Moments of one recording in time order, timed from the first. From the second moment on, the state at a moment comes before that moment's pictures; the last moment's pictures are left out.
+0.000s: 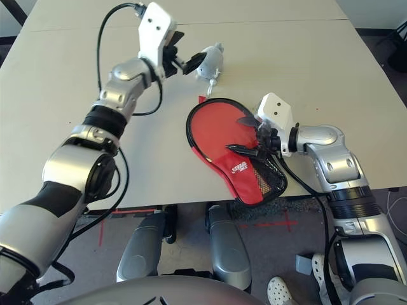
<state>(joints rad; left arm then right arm) -0.99 0.26 -0.06 0.64 -0.06 0.09 -0.77 -0.42 -0.67 0.08 0.09 0.21 0.32 1.09</state>
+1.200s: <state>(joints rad) -0.57 0.21 -0.35 0.03 -0.09 0.56 -0.70 -0.78 -0.61 -0.04 0.36 0.31 0.59 0.99</state>
